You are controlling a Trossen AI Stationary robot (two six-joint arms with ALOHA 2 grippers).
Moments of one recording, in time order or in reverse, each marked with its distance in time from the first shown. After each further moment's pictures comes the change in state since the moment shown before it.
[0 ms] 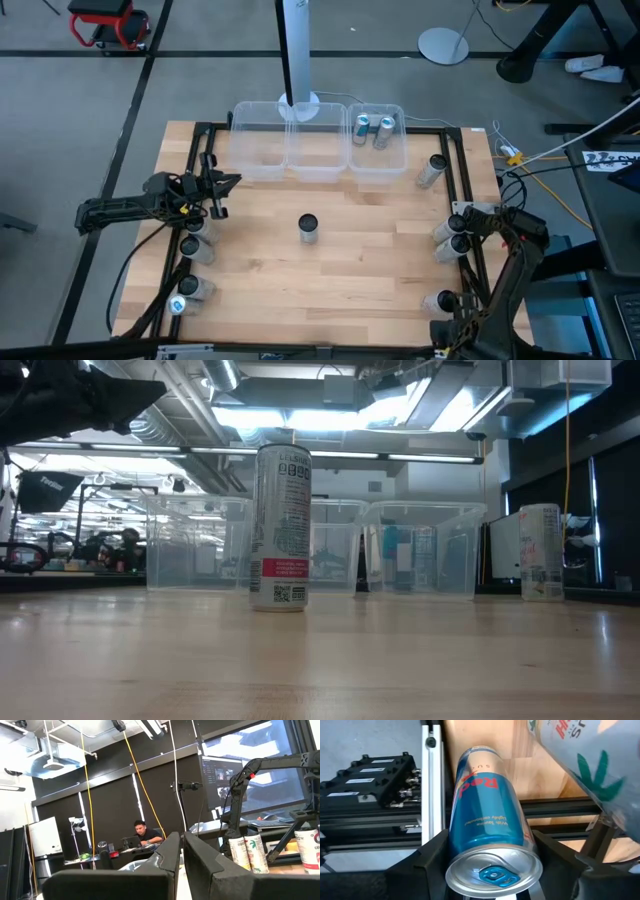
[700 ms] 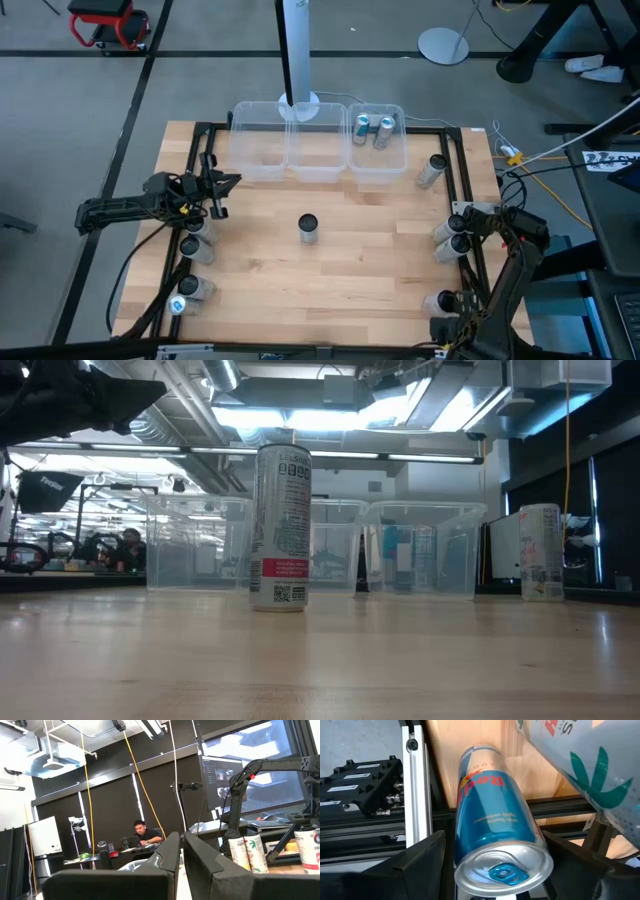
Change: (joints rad) left arm 0.000 0.000 0.000 -0.001 0.000 -0.003; right arm 0.001 0.000 -0.067 0.033 0.022 0.036
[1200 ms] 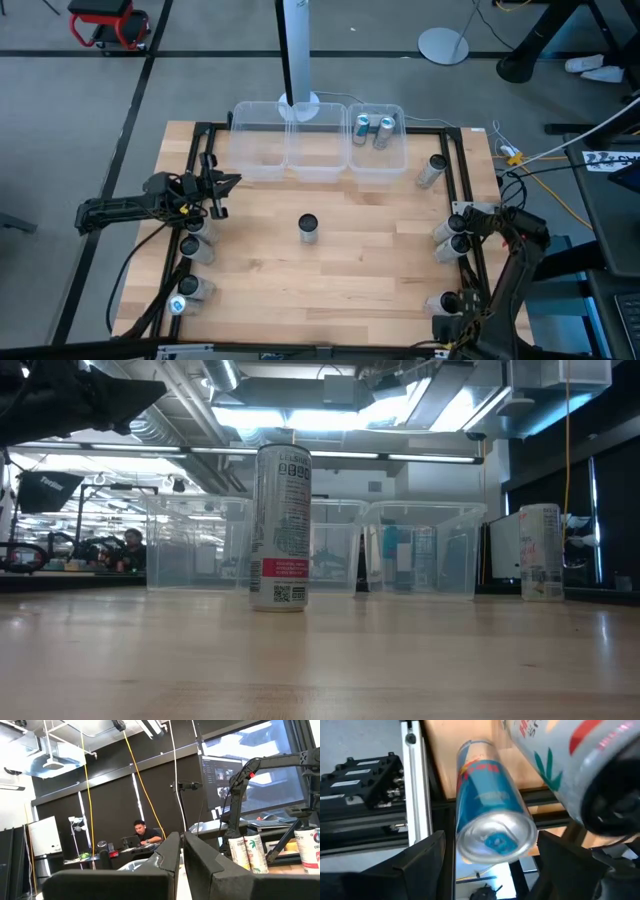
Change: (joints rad) left arm 0.000 0.000 0.000 -0.001 0.000 0.000; right arm -0.001 0.000 0.079 -0.102 -0.013 0.004
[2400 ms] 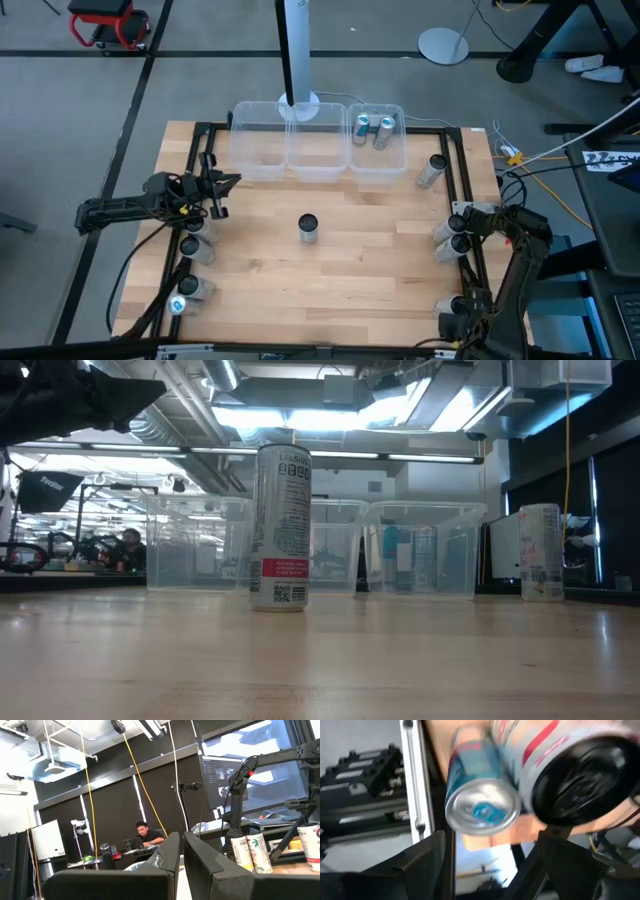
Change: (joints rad) left arm 0.000 -0.001 0.000 0.005 0.000 0.031; right arm 0.013 -0.022 0.047 -0.068 -0.017 0.054
